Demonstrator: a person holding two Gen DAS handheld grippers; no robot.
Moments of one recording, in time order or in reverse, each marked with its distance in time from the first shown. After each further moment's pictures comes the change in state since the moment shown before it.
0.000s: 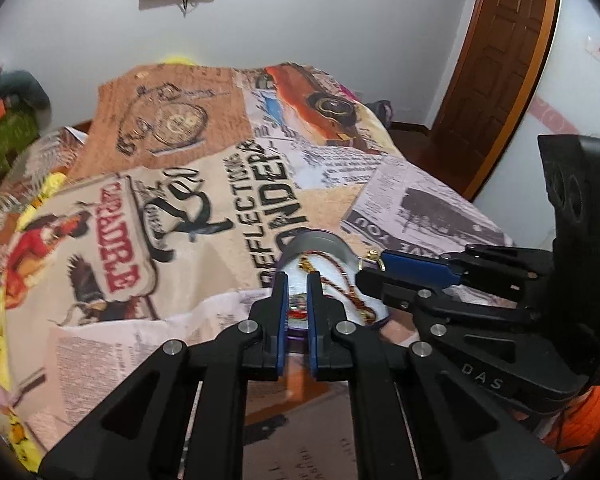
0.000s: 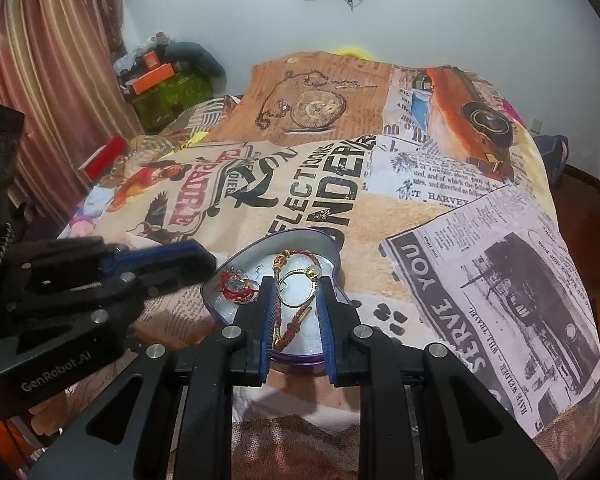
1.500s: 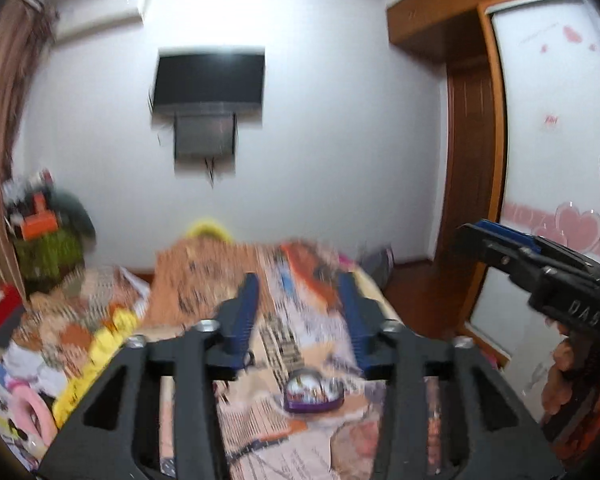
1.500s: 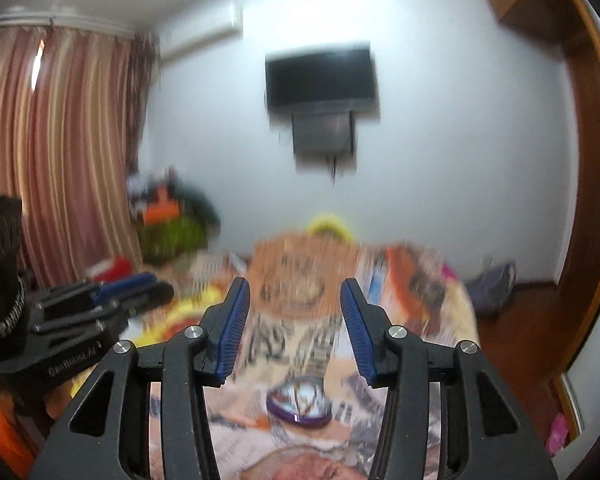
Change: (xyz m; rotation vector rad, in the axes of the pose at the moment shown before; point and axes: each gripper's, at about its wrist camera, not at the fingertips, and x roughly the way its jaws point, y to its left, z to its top) left arm -0.276 -0.056 -0.006 0.071 -0.625 0.094; right arm -0.258 0.088 0.005 -0.075 -0.622 -0.143
